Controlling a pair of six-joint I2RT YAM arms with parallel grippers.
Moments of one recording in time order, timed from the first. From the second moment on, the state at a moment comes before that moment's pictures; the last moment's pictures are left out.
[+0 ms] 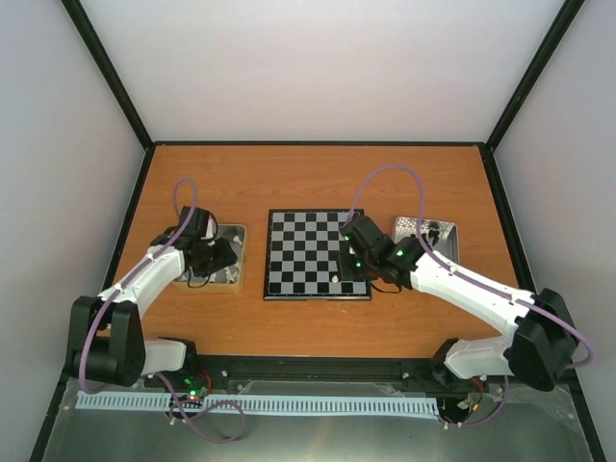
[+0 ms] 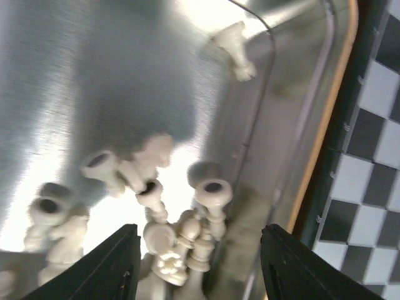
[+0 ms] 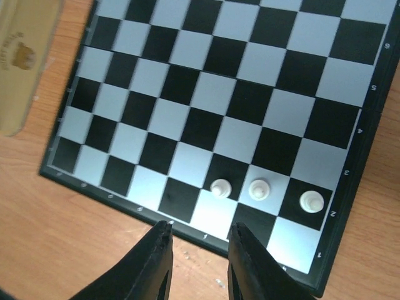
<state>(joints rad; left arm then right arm) -0.13 1.28 0.71 -0.56 0.25 -0.52 0.82 1.26 0.95 -0.64 0.02 0.56</state>
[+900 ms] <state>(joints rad) -0.13 1.60 0.90 -0.72 -0.09 -0.54 0.82 1.45 1.03 -0.66 0.26 0.49</state>
